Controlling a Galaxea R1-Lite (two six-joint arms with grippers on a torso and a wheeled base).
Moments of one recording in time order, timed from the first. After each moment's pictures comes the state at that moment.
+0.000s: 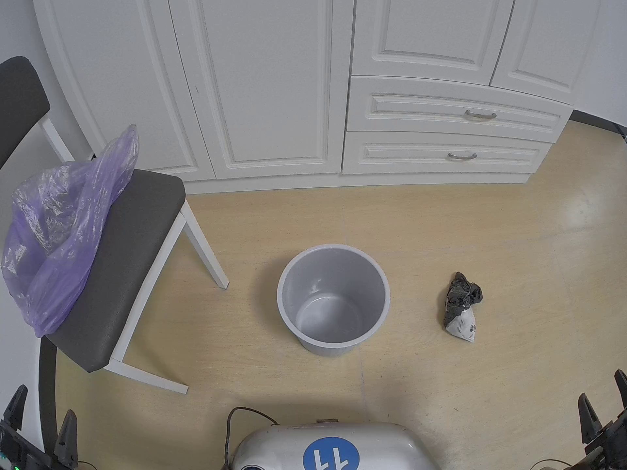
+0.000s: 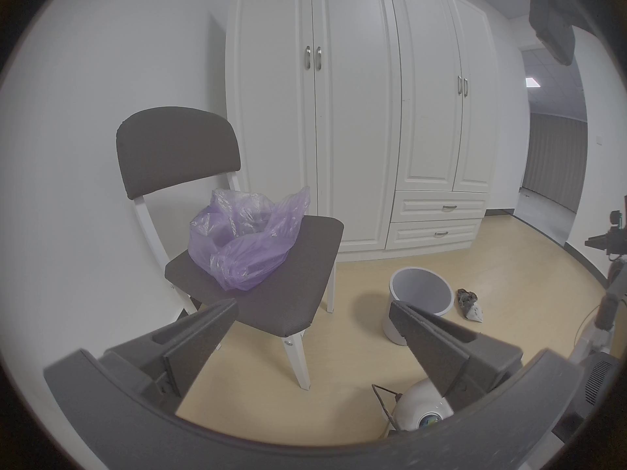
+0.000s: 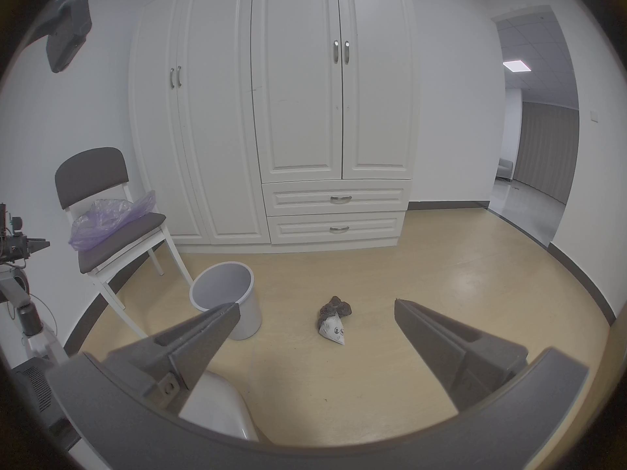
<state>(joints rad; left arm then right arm) 0.00 0.02 -0.02 0.00 0.00 0.01 0.00 0.02 -0.02 0.00 0.00 0.00</state>
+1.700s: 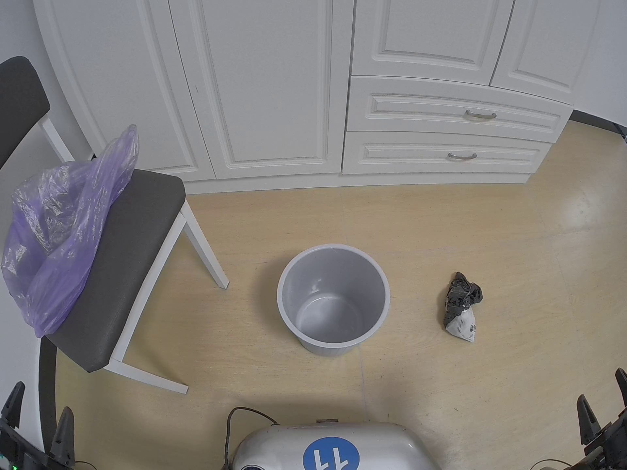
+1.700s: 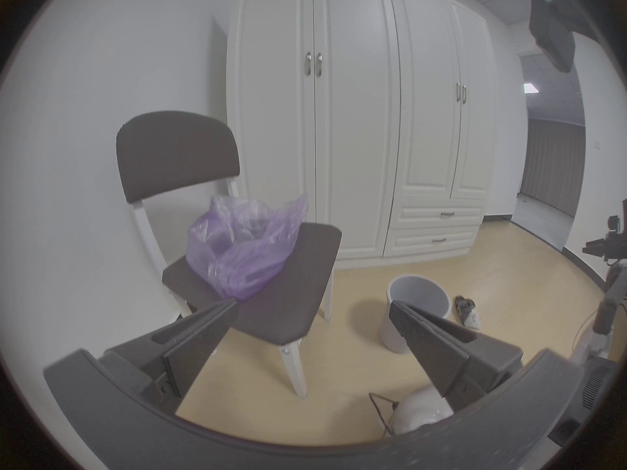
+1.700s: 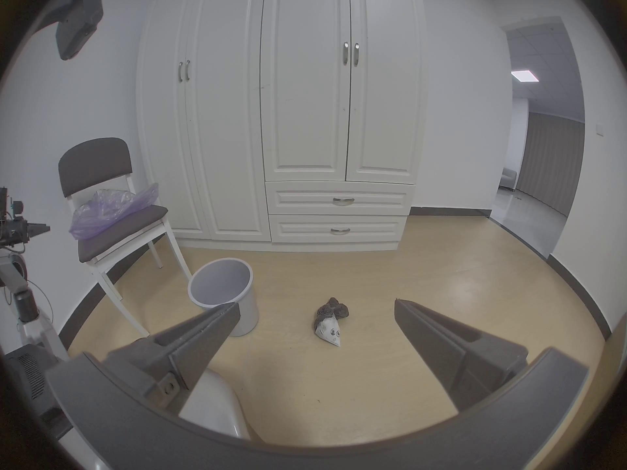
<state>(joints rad) 0.00 0.02 -0.02 -0.02 -0.01 0.00 0.00 0.02 -0.02 0.00 0.01 -0.05</state>
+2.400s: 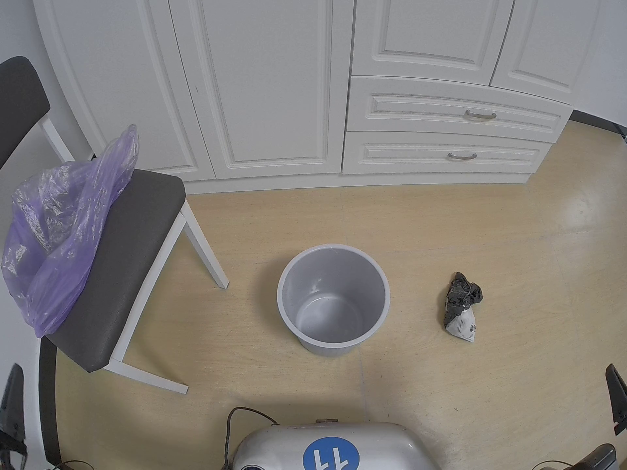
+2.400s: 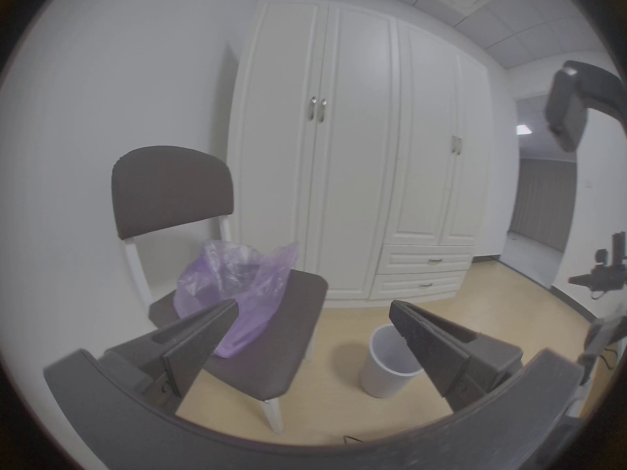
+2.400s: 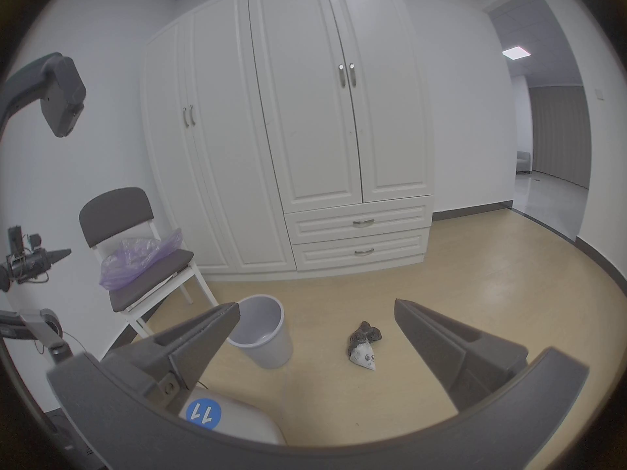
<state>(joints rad) 0.00 0.12 -0.22 -0.09 -0.05 -0.10 -0.01 0.15 -0.20 -0.04 0.13 0.09</state>
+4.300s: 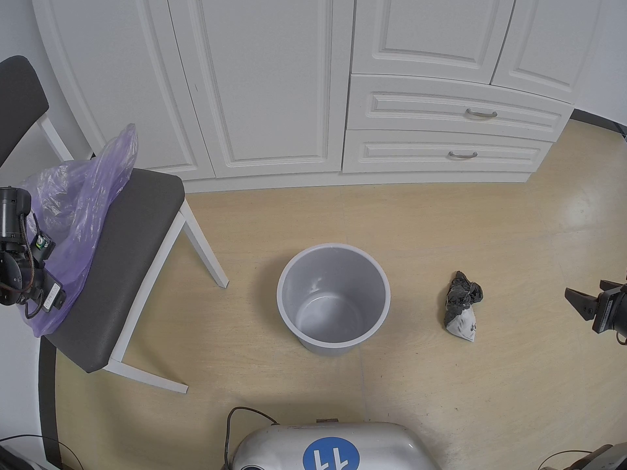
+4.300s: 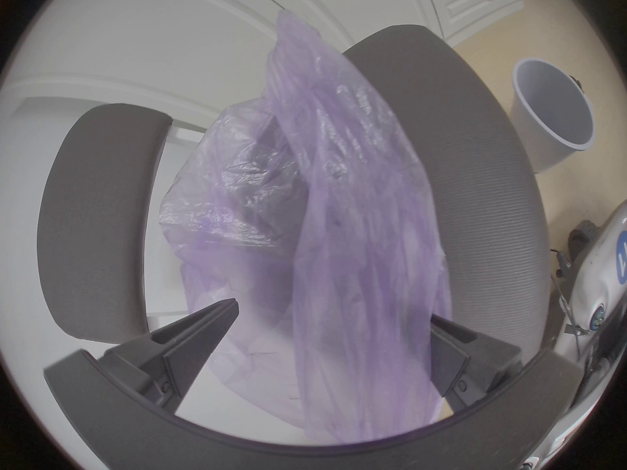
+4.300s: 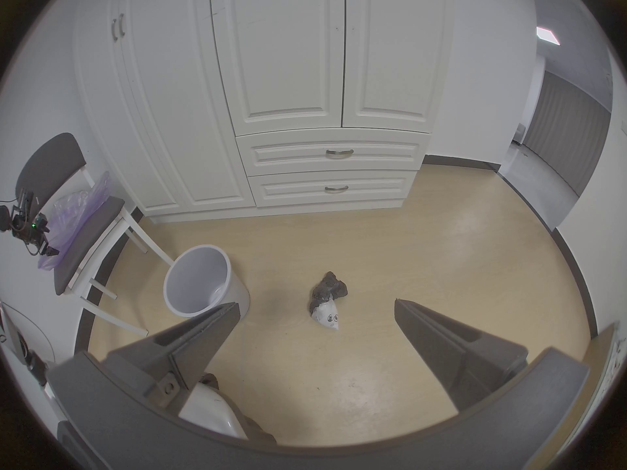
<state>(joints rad) 0.17 1.47 -0.78 -0.06 0.43 0.70 -0.16 1.04 -0.39 -0.32 0.13 -0.05</state>
